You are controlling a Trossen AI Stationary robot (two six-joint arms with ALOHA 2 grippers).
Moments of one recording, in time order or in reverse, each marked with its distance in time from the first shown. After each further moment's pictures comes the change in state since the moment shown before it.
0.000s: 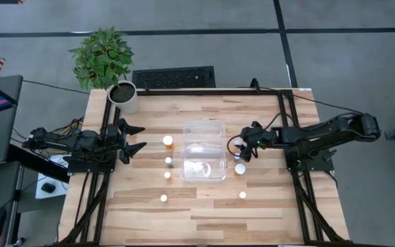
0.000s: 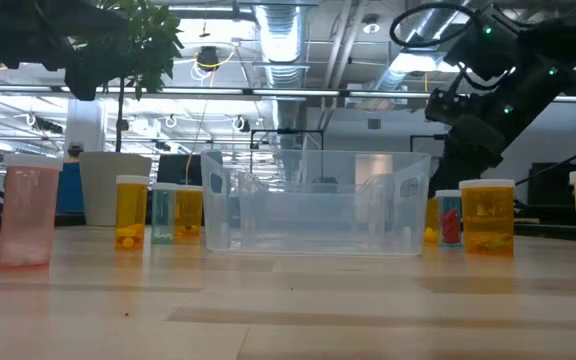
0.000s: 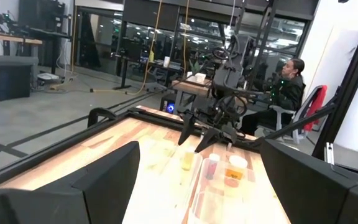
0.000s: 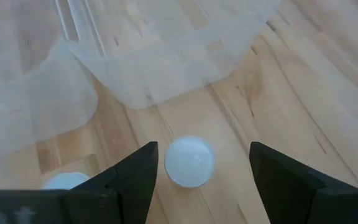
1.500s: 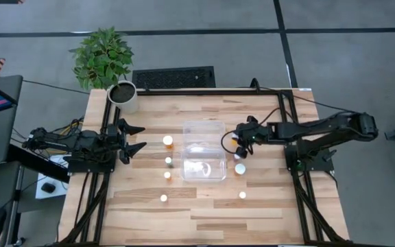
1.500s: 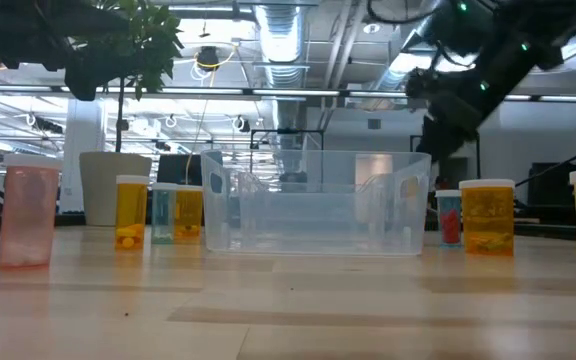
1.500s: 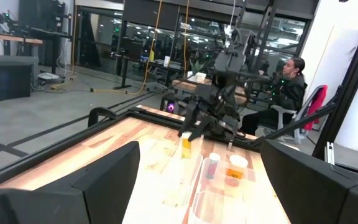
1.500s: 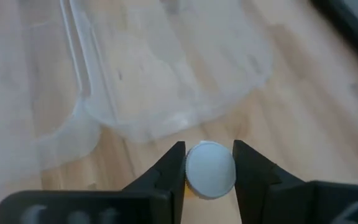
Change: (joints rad) left arm 0.000 0.000 0.001 -0.002 -0.001 0.000; right arm -0.013 0.038 0.196 -0.153 0.028 -0.106
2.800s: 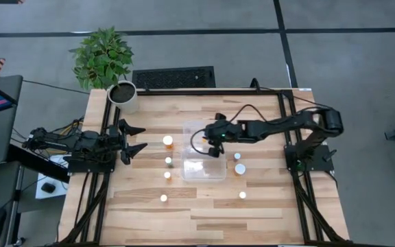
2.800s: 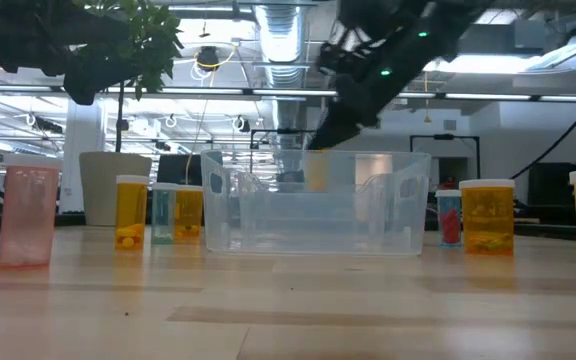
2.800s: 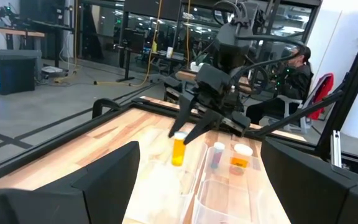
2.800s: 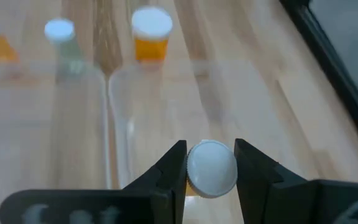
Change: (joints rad) left arm 0.000 0.000 0.000 -0.047 -0.006 0.000; right arm 0.028 0.455 0.404 0.170 -0.037 -0.200
